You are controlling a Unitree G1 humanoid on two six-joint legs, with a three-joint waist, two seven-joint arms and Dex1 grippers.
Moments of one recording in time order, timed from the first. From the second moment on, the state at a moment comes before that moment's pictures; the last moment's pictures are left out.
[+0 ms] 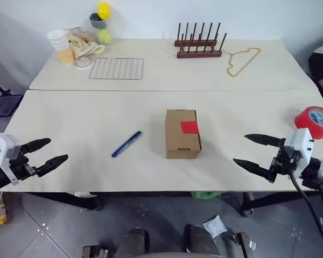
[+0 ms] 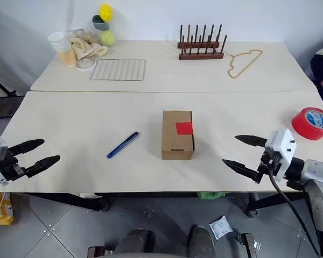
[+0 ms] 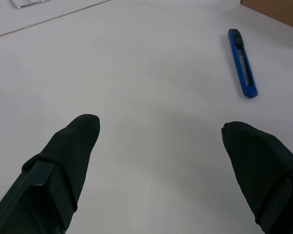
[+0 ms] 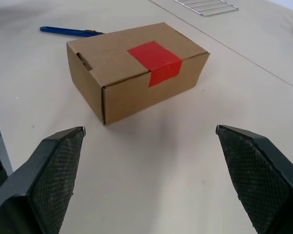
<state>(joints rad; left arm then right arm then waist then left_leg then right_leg) -0.02 0.88 0.54 0.17 -0.48 0.23 -1.03 -0.05 -0.79 -0.36 -0.20 0.53 0.25 1.10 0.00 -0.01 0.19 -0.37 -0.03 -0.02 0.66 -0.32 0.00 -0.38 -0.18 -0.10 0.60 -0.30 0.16</state>
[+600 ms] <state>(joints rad) -0.39 0.66 -0.02 -0.05 -0.29 0.37 -0.91 -0.47 -0.72 0.01 0.00 0.22 0.30 0.87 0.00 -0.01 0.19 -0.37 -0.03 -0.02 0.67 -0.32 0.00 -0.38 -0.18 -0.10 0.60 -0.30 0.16</state>
